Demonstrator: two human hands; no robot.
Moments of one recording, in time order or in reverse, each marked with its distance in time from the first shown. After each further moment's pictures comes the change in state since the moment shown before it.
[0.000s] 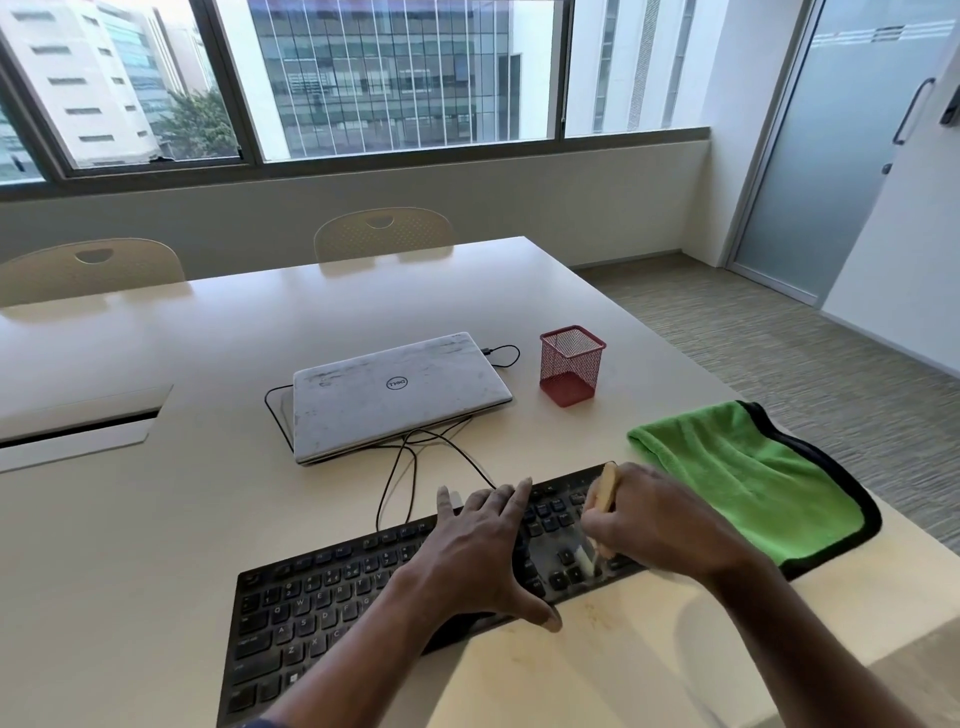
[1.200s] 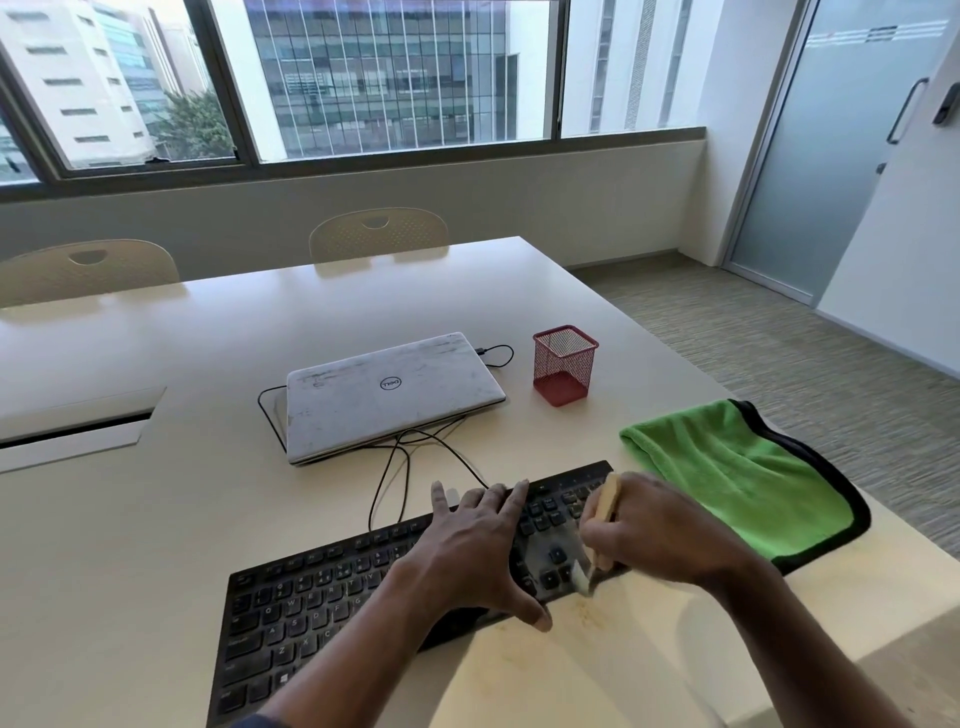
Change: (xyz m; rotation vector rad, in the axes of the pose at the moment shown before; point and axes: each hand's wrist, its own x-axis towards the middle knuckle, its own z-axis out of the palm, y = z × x) left_hand 0.002 0.011 -0.011 0.064 -0.065 -0.025; right_hand -0.010 0.008 -0.002 0.090 -0.043 -0.039
